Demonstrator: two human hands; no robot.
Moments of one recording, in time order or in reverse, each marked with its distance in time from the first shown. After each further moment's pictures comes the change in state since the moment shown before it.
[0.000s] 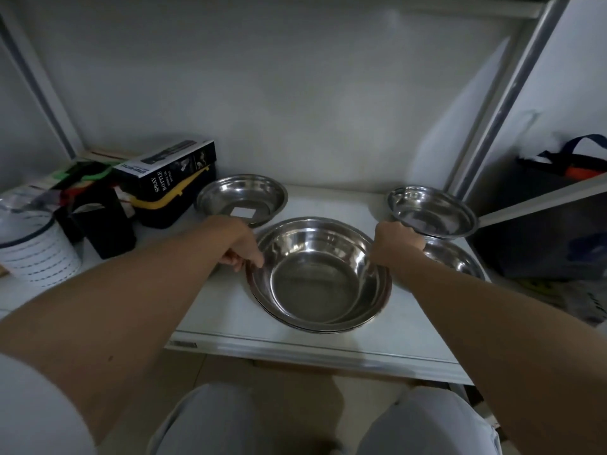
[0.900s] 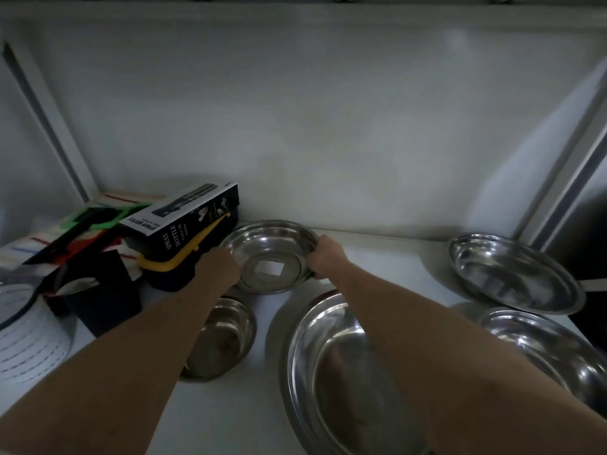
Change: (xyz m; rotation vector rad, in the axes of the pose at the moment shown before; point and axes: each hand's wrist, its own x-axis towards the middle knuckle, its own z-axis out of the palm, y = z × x) left_hand 0.130 -0.058 -0.052 -0.171 0.666 -0.056; right_hand 0.137 -0.192 0.037 0.703 -0.157 -0.172
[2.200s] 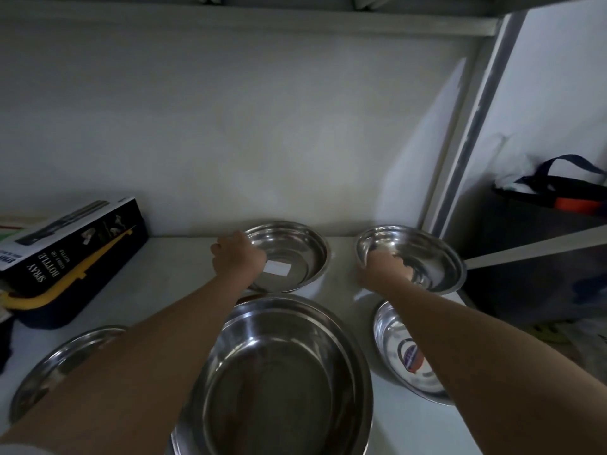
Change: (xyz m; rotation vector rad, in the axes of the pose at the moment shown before) left_hand -0.019 0.194 0.042 -0.219 0.066 0.073; right_hand -0.034 0.175 -0.163 -0.497 0.195 0.305
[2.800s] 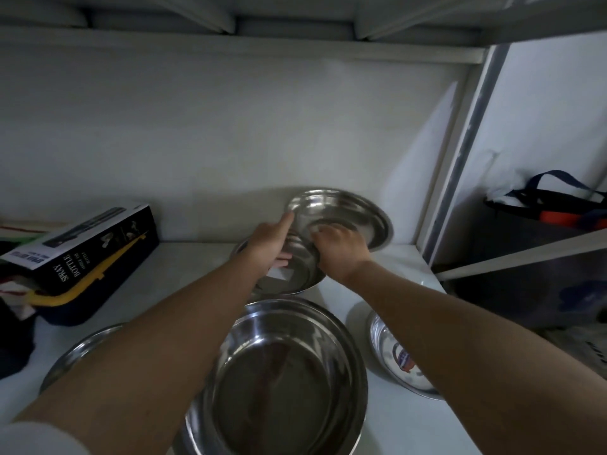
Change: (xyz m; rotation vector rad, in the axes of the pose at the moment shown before) left_hand -0.027 0.042 -0.039 -0.905 -0.384 -0.043; right_hand -0.038 -0.061 -0.034 -0.142 0.476 -0.698
